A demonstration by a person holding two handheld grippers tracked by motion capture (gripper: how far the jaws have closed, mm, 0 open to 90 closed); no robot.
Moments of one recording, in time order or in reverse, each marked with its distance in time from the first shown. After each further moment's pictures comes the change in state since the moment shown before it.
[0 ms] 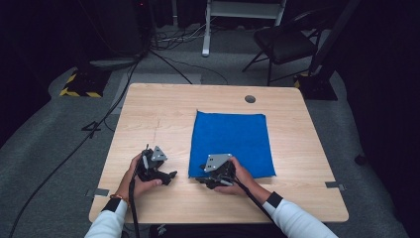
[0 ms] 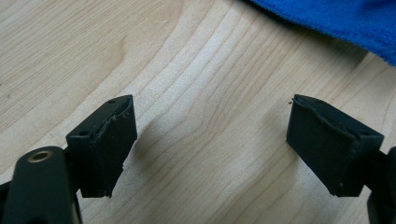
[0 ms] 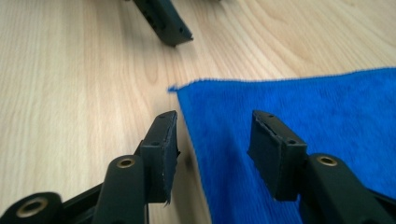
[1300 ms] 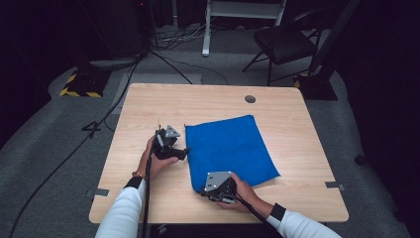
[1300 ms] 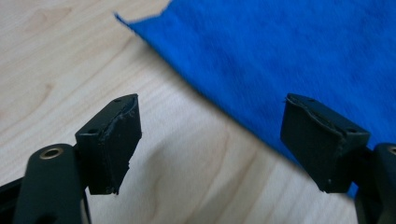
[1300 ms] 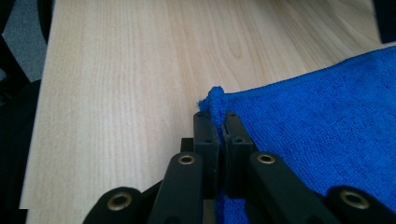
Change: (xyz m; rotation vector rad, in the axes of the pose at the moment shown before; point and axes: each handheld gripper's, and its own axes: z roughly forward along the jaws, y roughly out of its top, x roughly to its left) left arm 0.023 0.067 0.043 -0.147 0.063 -0.087; right arm 0.046 -0.012 -0.014 0.021 0.077 -0.050
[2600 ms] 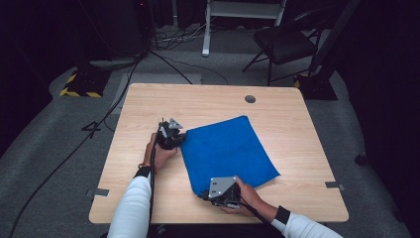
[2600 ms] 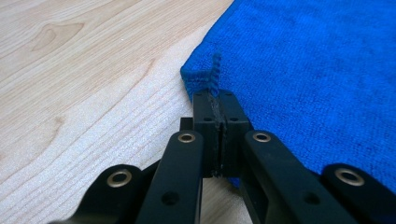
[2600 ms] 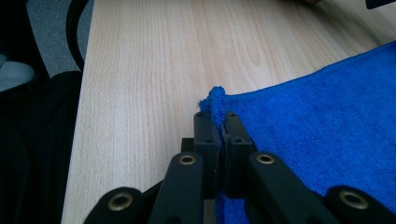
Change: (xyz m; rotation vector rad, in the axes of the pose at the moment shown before) left arm 0.021 0.009 0.026 0.038 -0.018 -0.014; right arm 0.010 -0.002 -0.013 -0.038 0.007 -0.055
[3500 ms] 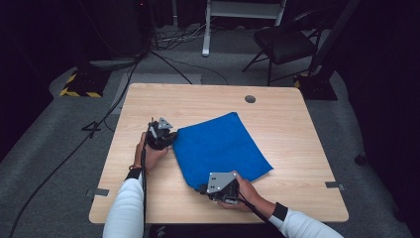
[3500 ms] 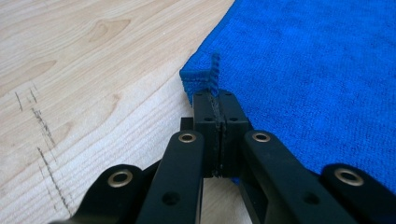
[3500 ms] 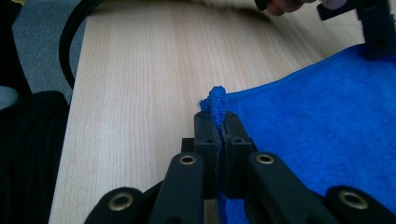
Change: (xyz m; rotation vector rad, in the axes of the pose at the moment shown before) left arm 0.016 -0.012 -0.024 -0.016 0.040 -0.007; right arm -0.008 0.017 -0.006 -0.059 -0.045 -0.014
